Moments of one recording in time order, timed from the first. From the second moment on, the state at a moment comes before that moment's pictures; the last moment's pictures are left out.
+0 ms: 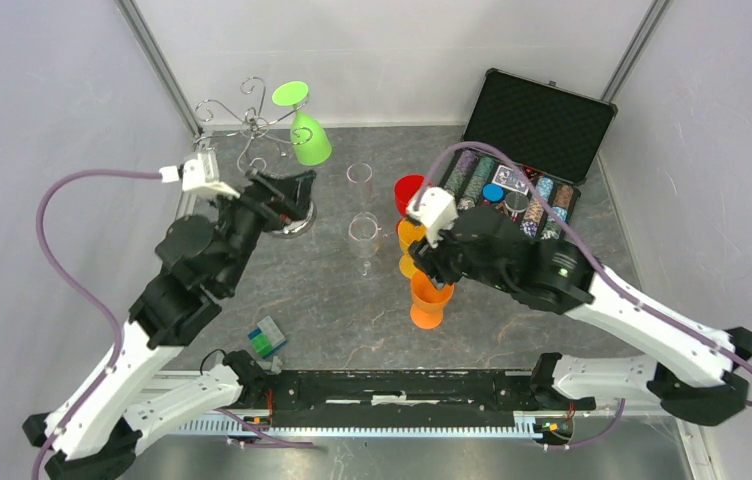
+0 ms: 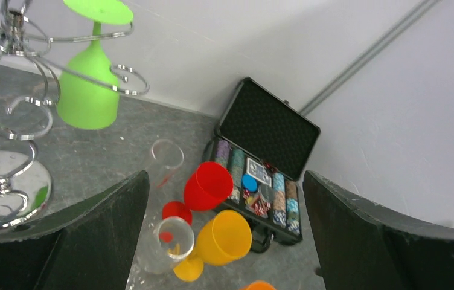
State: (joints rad) left arm -0.76 0.69 1.08 -0.29 -0.46 -0.57; right arm 1.07 1.16 1.34 -0.85 0.21 -0.01
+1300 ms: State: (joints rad) left arm -0.26 1.42 1.57 -0.34 -0.28 -0.86; right arm 1.07 0.80 0.95 -0.40 0.49 0.15
